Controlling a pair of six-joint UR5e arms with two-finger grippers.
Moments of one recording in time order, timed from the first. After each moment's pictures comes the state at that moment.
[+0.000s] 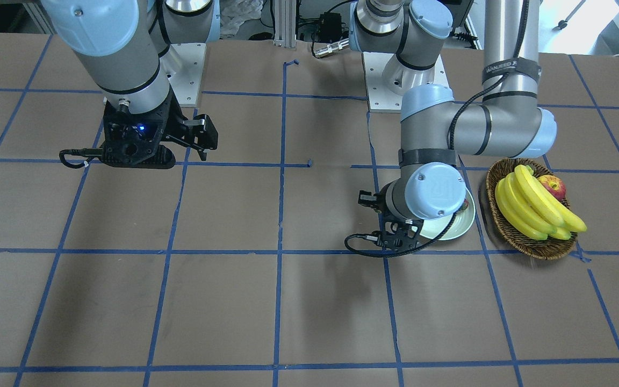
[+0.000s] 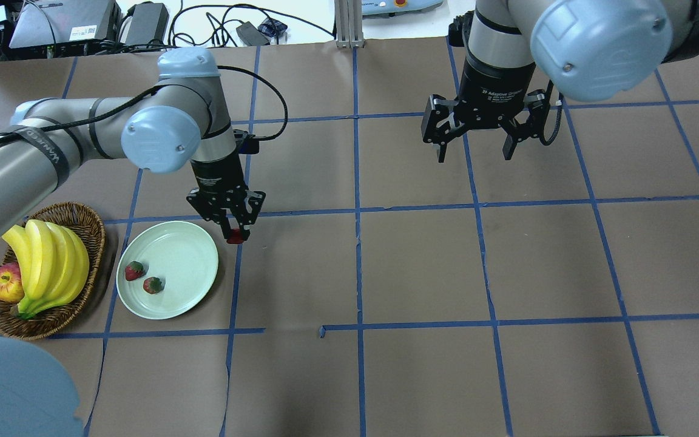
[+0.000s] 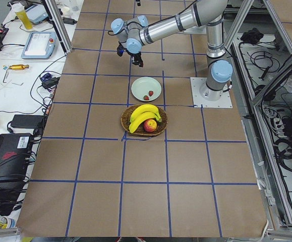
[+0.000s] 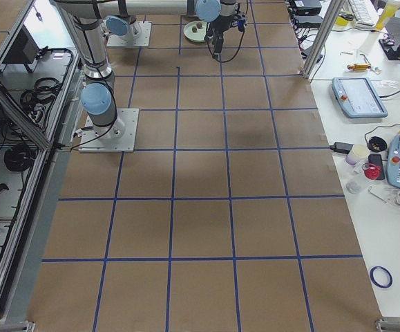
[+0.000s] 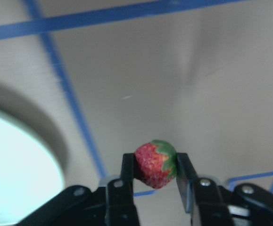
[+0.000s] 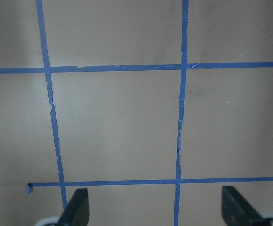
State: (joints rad) left arm -1.58 -1.95 -1.69 -1.50 1.60 0.16; right arm 1.70 -1.43 1.50 -1.51 -1.56 0.14
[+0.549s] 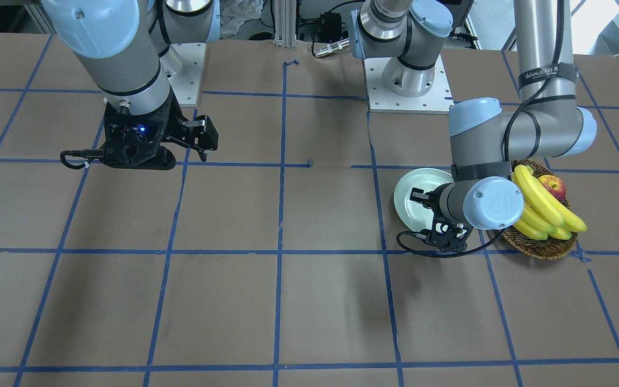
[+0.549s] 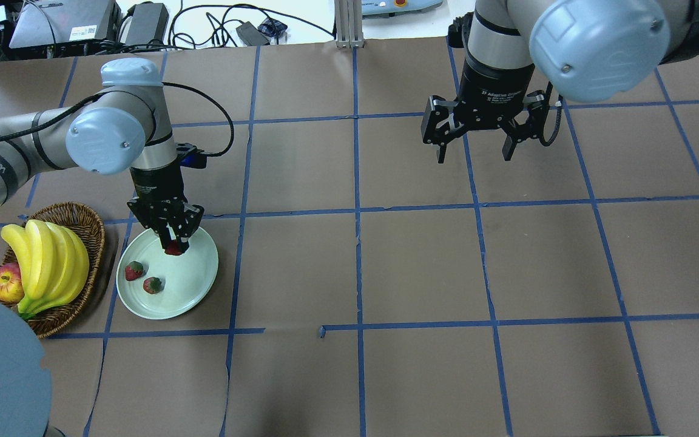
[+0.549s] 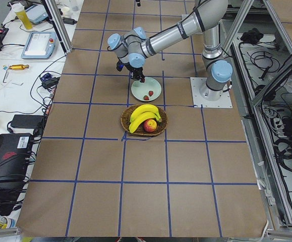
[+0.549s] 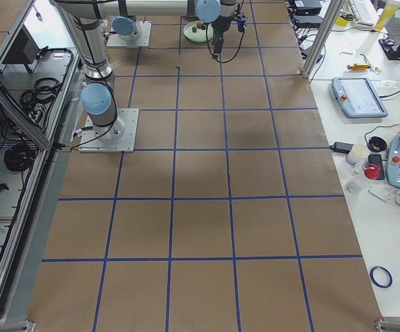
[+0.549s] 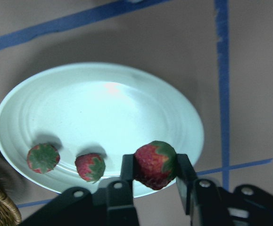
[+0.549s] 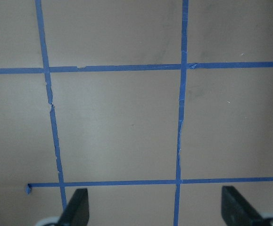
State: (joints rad) left arm -1.44 -1.95 -1.75 -1.51 1.72 0.35; right arm 1.70 -1.43 1.50 -1.51 -1.56 0.14
